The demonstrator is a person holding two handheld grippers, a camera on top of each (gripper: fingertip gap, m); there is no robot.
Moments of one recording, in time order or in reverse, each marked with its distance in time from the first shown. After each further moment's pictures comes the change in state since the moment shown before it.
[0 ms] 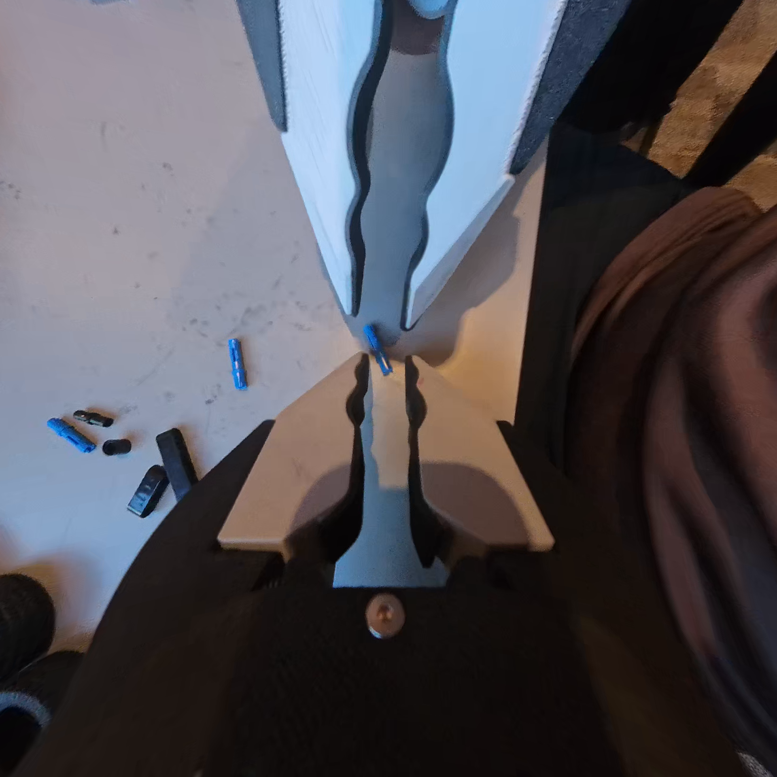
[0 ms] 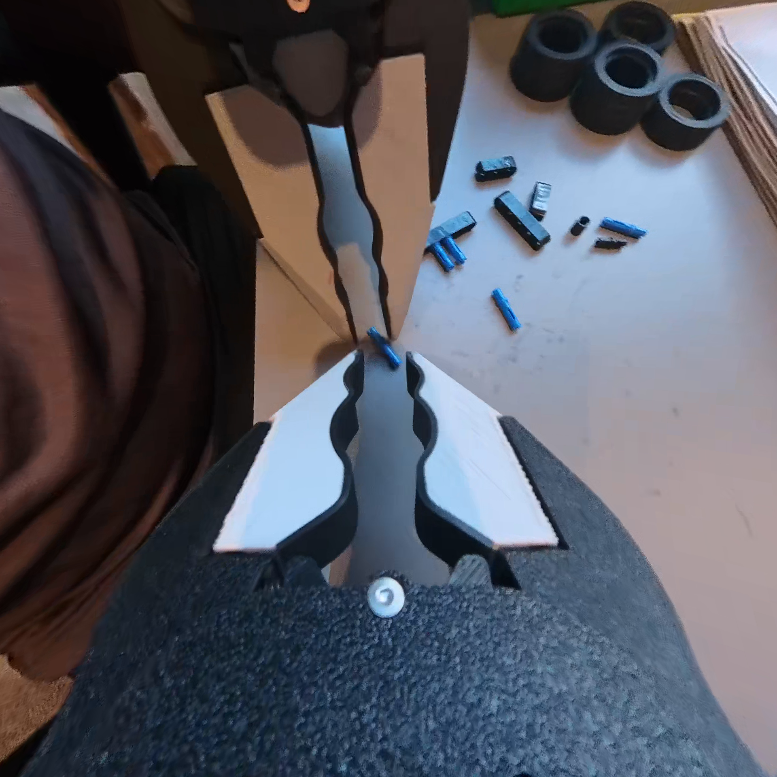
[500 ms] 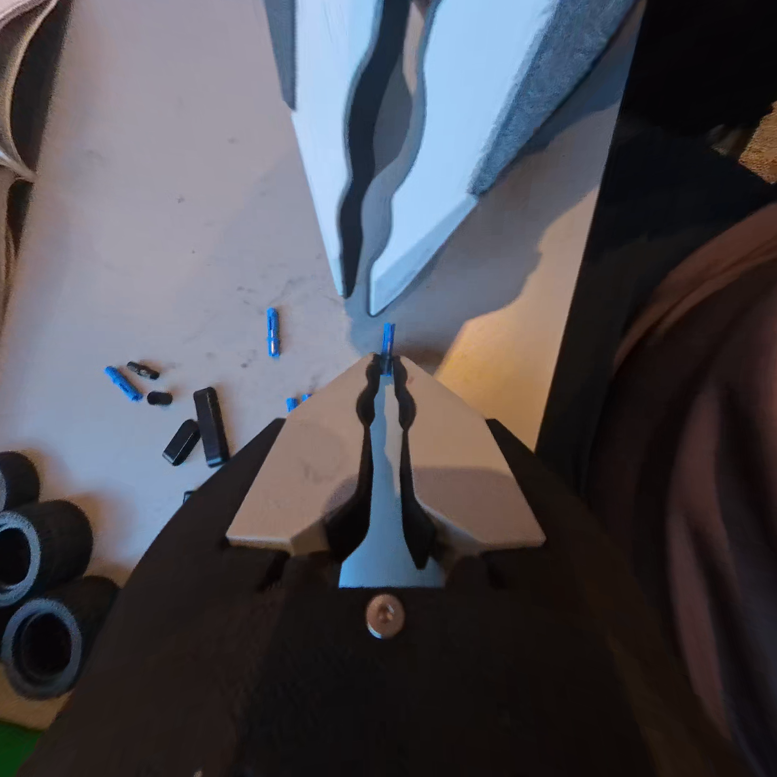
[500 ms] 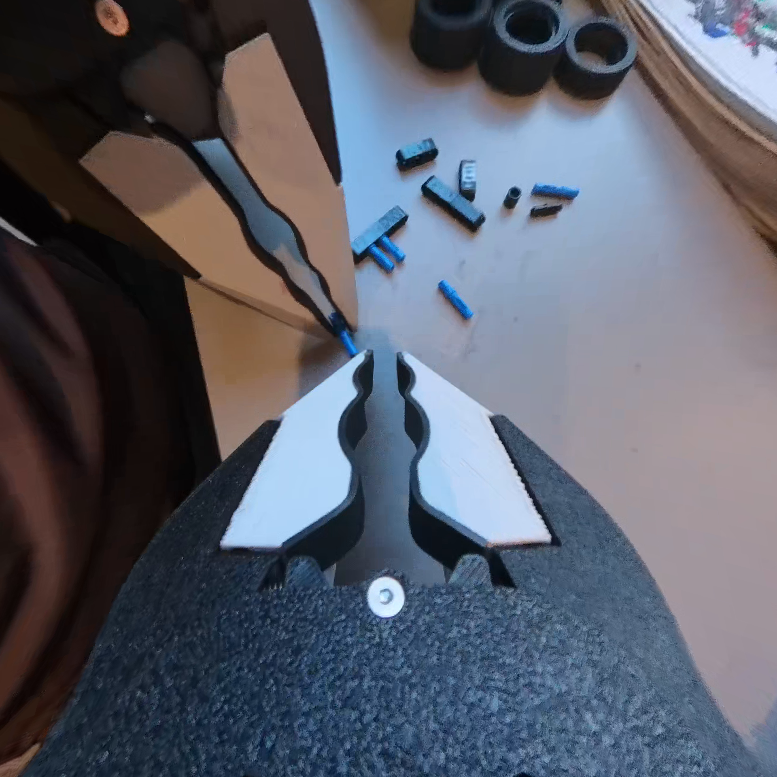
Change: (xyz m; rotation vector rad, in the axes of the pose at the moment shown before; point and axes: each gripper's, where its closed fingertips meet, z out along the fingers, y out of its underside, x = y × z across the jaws) left arm -0.014 0.008 -0.006 -0.003 -0.152 -0.031; right arm 0.023 -0.002 0.007 -0.041 0.150 0.154
